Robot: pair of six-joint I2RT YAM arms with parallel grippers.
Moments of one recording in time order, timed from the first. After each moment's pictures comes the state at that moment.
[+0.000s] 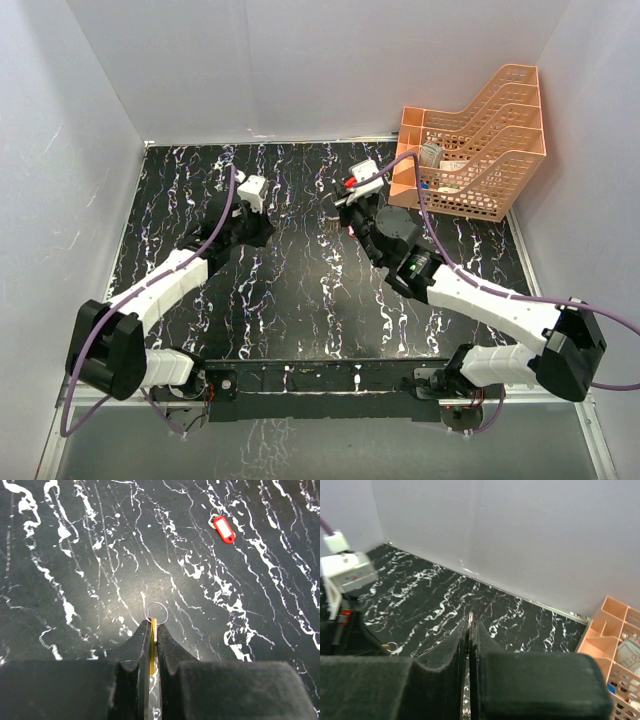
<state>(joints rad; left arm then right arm) -0.40 1.30 0.81 -0.05 0.18 -0.13 0.88 1.23 0.93 0.43 0.46 -0.18</state>
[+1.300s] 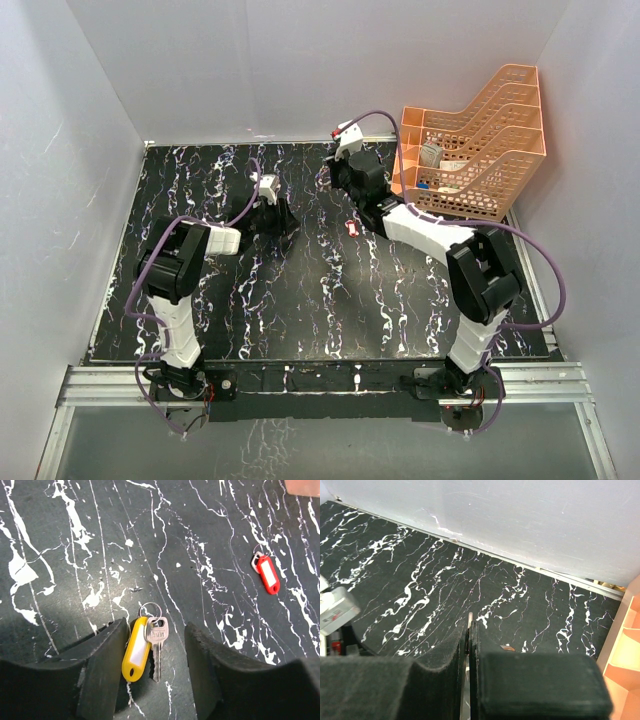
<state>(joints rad) -0.32 1.96 0.95 0.47 0.35 -0.30 0.56 1.80 1.28 0.41 0.17 -0.02</state>
